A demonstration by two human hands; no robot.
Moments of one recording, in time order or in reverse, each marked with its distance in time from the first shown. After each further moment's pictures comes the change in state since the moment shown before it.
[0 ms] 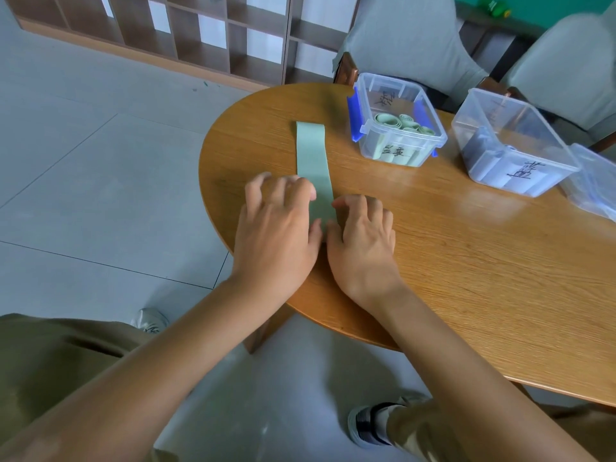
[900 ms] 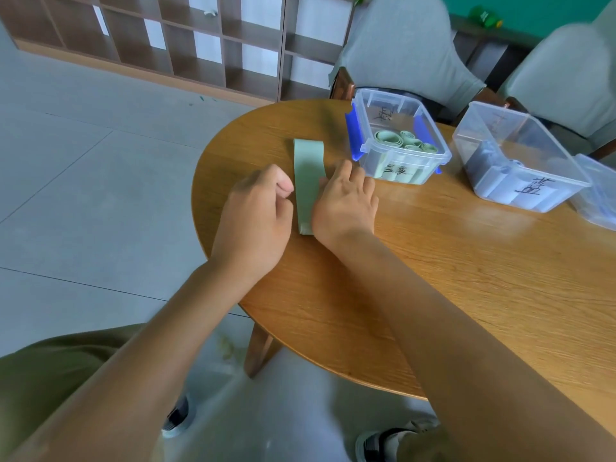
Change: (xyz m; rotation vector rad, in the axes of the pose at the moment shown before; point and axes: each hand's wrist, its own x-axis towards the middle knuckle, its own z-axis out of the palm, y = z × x) left_hand 0.058 -0.037 0.004 -0.305 0.054 -0.047; right_hand 0.104 -0.021 0.028 -0.110 0.113 0.111
